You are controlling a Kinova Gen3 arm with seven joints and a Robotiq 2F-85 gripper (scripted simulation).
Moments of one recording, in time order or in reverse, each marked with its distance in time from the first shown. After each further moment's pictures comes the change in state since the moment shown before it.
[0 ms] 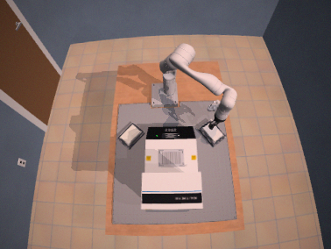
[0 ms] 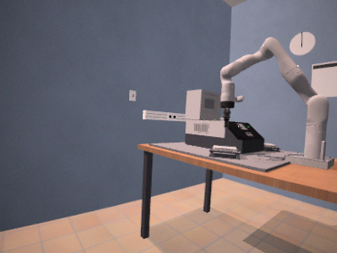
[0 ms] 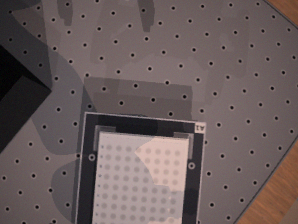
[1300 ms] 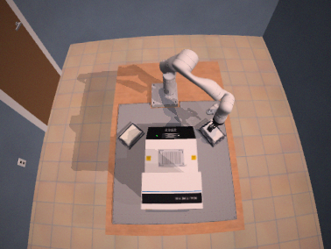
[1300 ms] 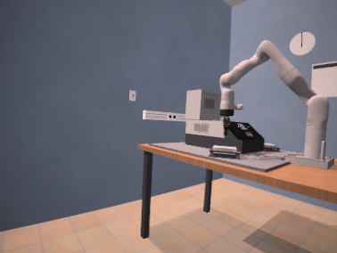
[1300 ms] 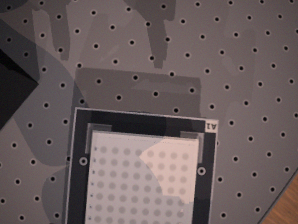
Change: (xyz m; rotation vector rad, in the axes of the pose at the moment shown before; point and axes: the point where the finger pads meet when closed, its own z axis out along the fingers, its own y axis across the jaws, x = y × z) arm 0.000 0.000 0.044 0.000 0.000 0.000
